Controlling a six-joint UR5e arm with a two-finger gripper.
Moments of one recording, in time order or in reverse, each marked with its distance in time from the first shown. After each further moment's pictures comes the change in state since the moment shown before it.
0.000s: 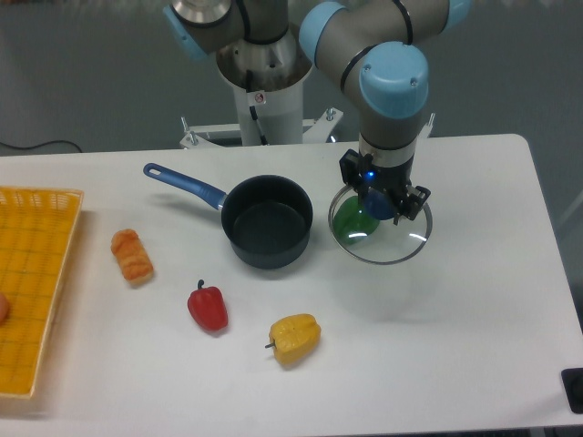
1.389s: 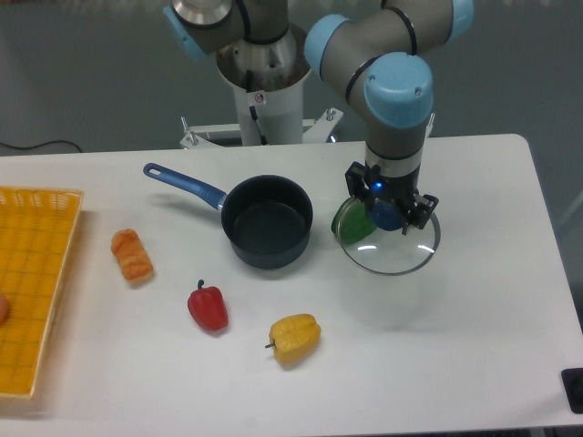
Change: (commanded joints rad) arm 0.003 -0.069 0.008 0.120 0.005 -0.086
